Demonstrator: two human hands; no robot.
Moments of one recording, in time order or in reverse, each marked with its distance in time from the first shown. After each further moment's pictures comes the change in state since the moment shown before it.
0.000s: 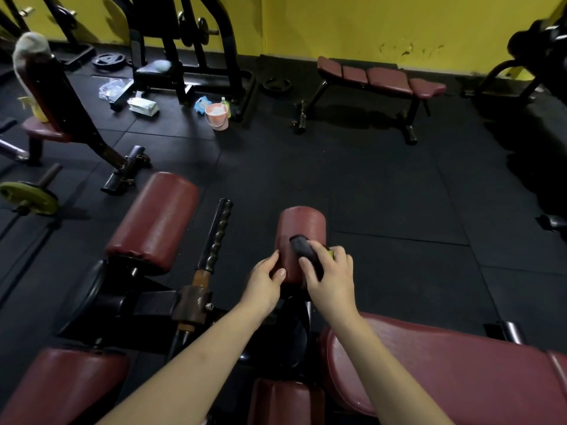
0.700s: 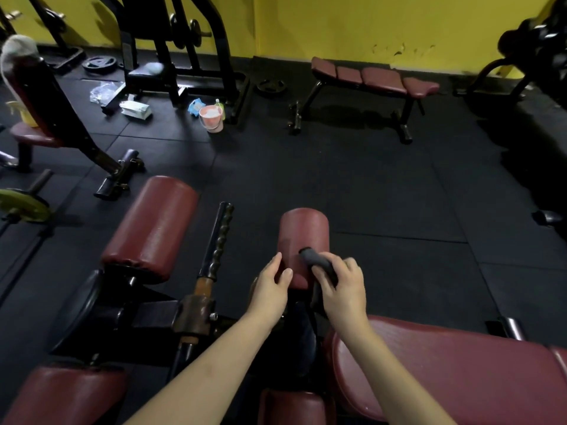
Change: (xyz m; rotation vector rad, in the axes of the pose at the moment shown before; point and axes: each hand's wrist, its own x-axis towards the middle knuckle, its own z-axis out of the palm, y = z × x) left_hand 0.003 -0.005 0.006 -0.062 0.042 0.026; right_hand -0.010 0.006 0.000 0.140 0.027 0.063
